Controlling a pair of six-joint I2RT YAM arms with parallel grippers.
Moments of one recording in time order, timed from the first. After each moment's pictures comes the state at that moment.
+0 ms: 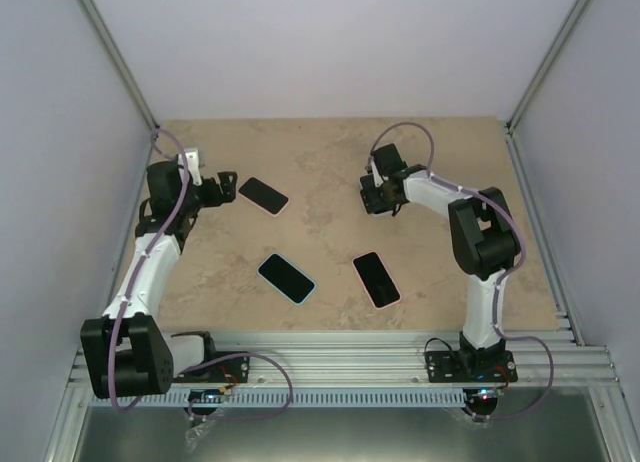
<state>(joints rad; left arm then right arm) 0.07 1.19 0.83 -0.11 0.32 -0.17 0.43 2.06 1.44 -0.47 0.09 0.04</state>
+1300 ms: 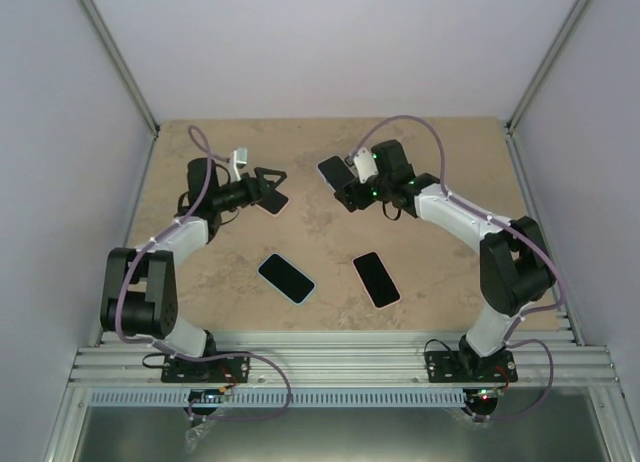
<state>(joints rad) -0.06 1.51 0.80 0.36 0.86 -0.70 0.52 1.75 1.27 -0.26 -0.22 -0.06</state>
